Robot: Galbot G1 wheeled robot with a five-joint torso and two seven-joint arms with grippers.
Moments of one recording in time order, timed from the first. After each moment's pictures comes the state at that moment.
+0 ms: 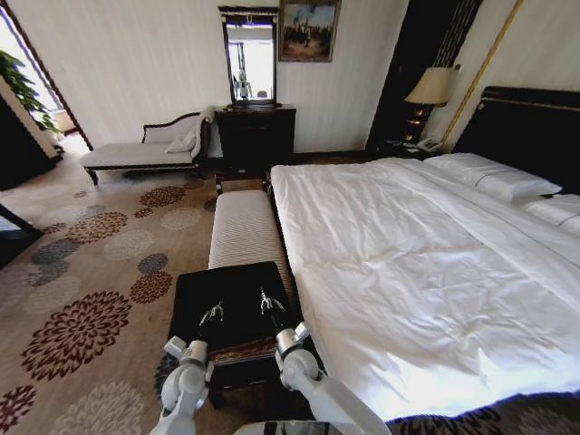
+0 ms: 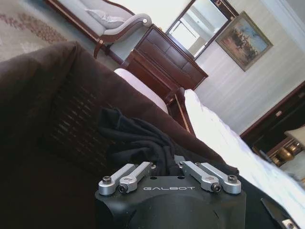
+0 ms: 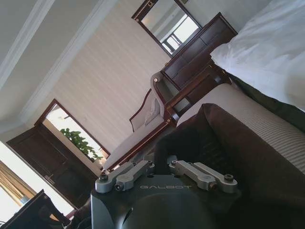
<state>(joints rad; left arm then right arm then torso) 1.46 -1.51 -0.60 -1.79 -0.77 0.12 0.08 -1.07 1.35 -0.23 1.53 0.93 0.36 0.09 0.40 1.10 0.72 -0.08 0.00</state>
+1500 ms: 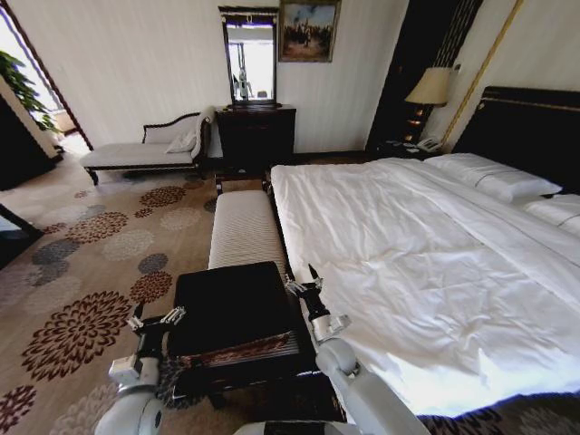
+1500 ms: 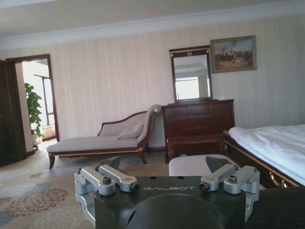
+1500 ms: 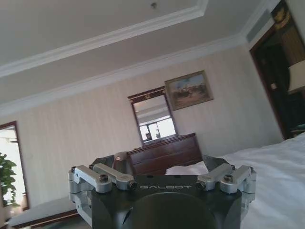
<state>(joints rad) 1.85 -1.46 -0.78 -2.18 -0.17 -0.21 -0.06 -1.36 1.21 0.22 1.87 0.45 0.42 0.16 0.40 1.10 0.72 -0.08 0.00</state>
